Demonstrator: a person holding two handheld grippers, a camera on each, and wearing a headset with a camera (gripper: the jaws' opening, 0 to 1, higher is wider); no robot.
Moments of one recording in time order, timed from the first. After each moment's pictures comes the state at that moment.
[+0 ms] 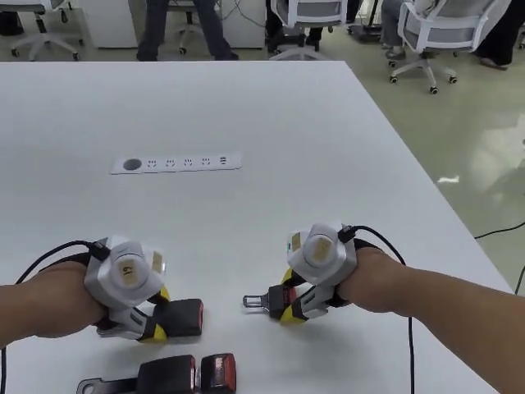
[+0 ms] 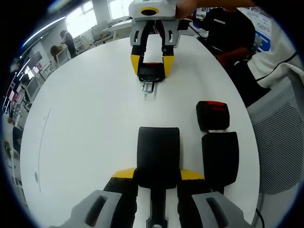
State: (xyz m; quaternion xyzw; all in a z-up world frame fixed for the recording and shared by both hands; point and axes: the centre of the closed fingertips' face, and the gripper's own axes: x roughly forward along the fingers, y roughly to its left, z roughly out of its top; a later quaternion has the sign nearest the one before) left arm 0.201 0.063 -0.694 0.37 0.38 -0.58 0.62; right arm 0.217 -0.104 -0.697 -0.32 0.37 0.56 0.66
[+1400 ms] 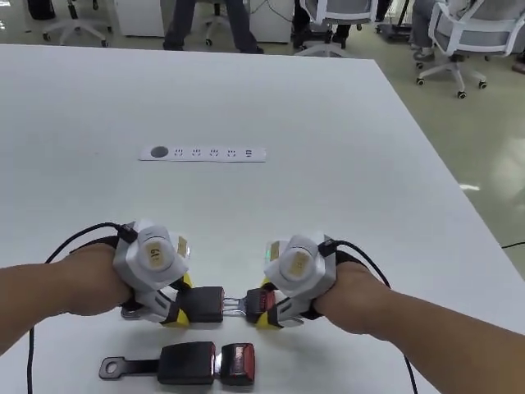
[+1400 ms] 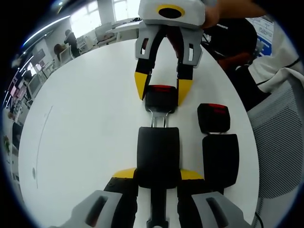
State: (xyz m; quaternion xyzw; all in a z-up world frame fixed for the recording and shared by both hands) left arm 0.201 0.064 -0.697 0.35 0.38 -0.58 0.63; right arm 0.200 -0.029 -0.694 -0.33 0.34 0.57 0.67
